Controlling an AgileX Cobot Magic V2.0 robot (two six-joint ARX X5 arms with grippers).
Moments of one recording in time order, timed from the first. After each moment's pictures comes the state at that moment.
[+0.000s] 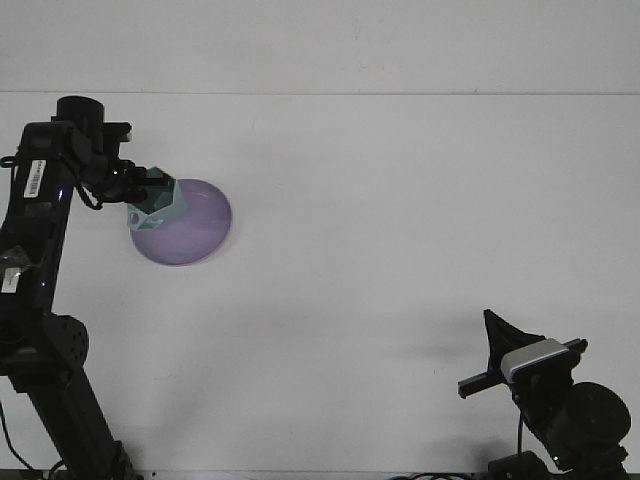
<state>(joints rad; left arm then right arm) 0.07 2.02 2.15 -1.20 0.17 0.13 0.22 0.28 0.62 -0.55 -0.09 -0.06</state>
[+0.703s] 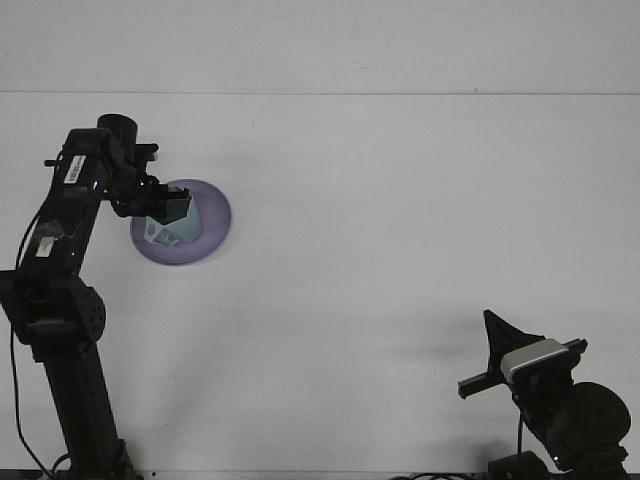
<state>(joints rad) 0.05 2.20 2.15 -1.18 0.15 0.12 0.22 0.28 0.62 -0.56 -0.09 -0.06</state>
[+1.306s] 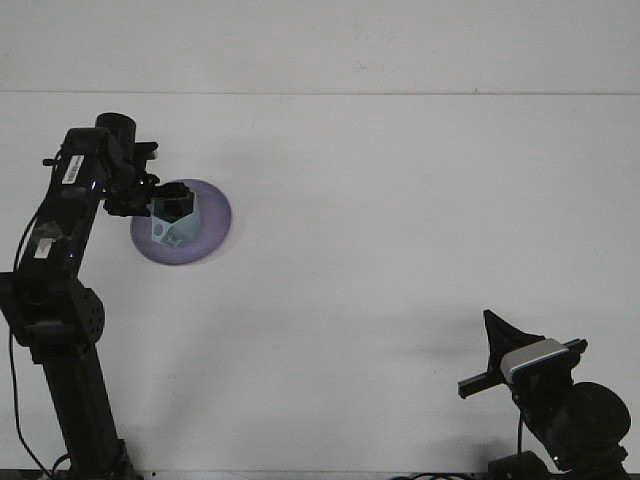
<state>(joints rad) 0.05 2.18 2.15 -1.19 0.19 0.11 0.22 0.28 0.62 -0.56 -0.09 -0.06</state>
